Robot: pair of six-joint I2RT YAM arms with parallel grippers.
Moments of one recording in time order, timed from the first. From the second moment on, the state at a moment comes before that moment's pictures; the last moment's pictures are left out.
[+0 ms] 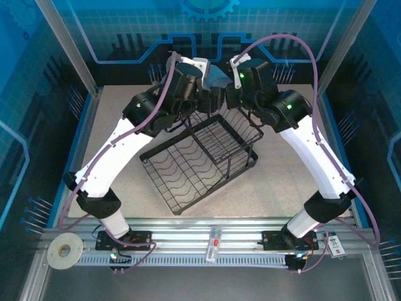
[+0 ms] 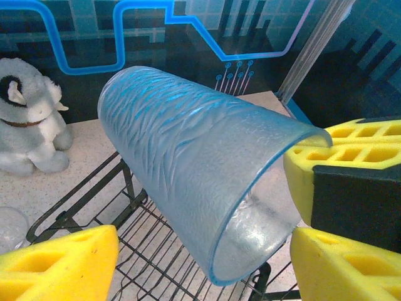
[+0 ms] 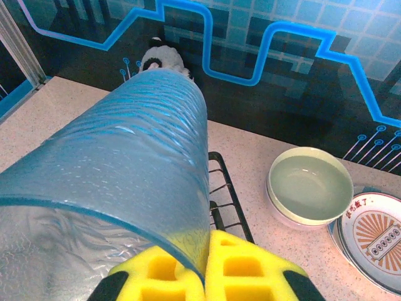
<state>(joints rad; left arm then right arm) -0.78 1.71 2.22 -1.01 -0.31 -0.40 0.67 1.59 2.08 -1.02 0.35 0.14</state>
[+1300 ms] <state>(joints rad) -0.79 1.78 2.30 -1.10 -0.40 -0.57 0.71 1.56 2.07 -0.96 0.30 0.17</state>
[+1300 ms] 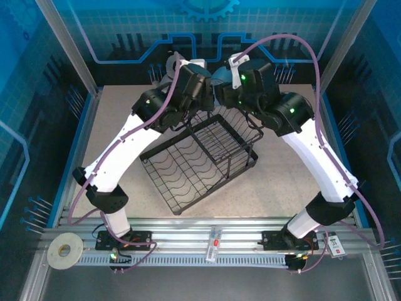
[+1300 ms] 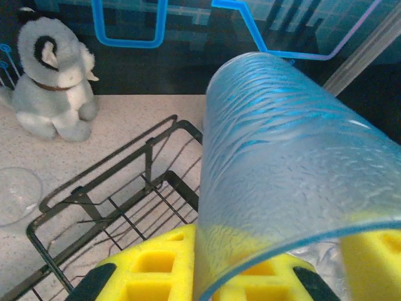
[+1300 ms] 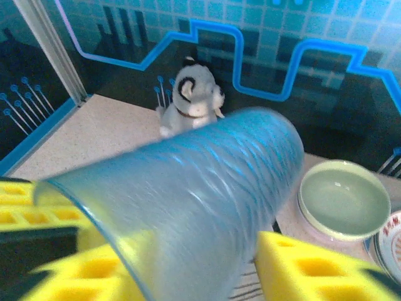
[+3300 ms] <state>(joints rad) -0.14 1.99 2.41 -1.55 0.06 -0.58 0.70 1.29 1.66 -0.71 0.32 0.03</state>
